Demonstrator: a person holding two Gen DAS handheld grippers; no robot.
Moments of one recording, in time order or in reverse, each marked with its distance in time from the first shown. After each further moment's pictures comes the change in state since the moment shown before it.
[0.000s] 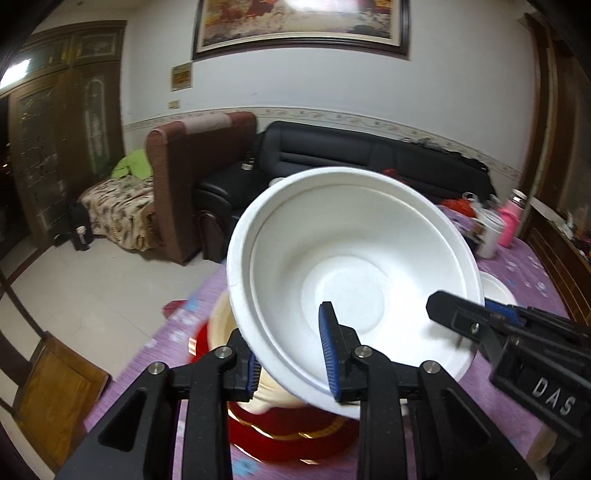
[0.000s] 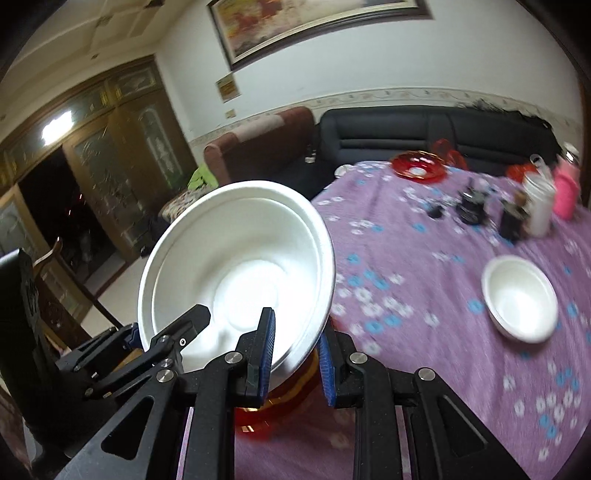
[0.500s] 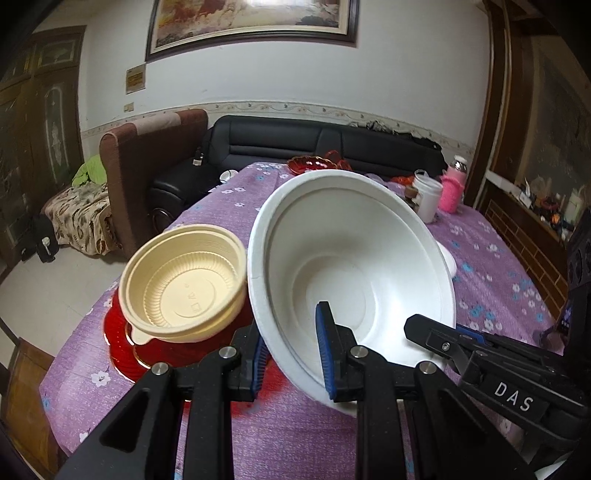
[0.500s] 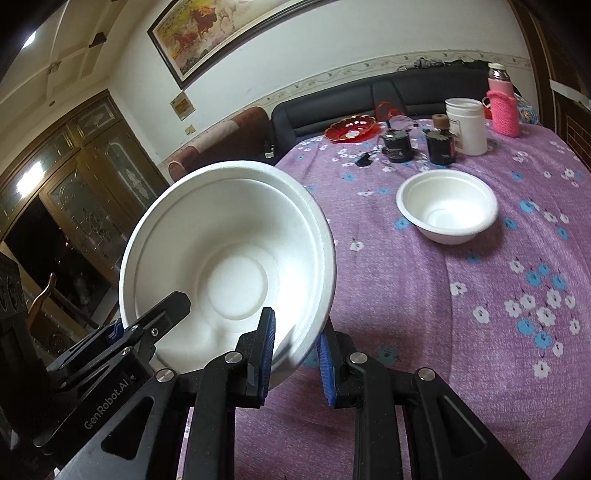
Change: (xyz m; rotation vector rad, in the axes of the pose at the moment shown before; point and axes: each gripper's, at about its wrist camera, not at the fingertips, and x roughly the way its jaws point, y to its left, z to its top) left arm -0.029 -0.082 -0.048 0.082 0.025 -0.167; right arm -0.059 -0.087 -0.082 0.231 -0.011 -0.027
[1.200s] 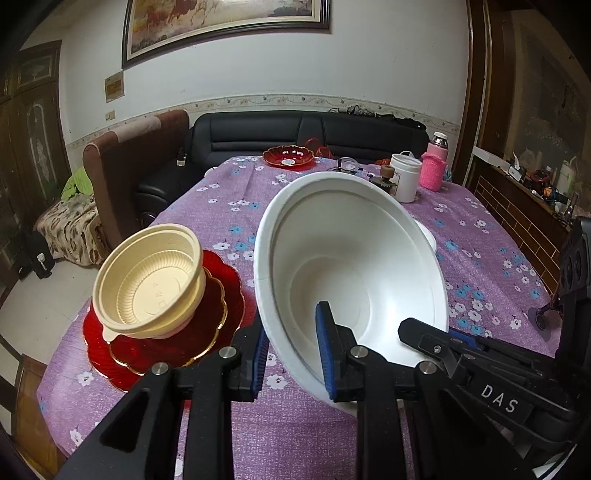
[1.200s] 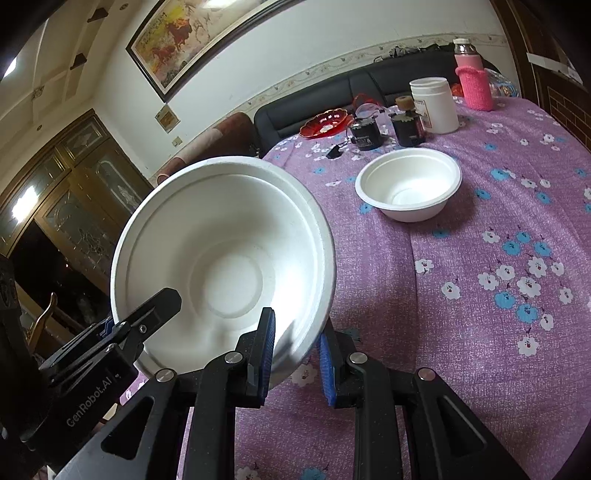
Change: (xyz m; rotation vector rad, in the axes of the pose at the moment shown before) left arm 0.005 -0.048 -0.006 0.092 0.042 -0.015; right arm -0.016 -0.042 -0.018 0.093 -0.010 -0.003
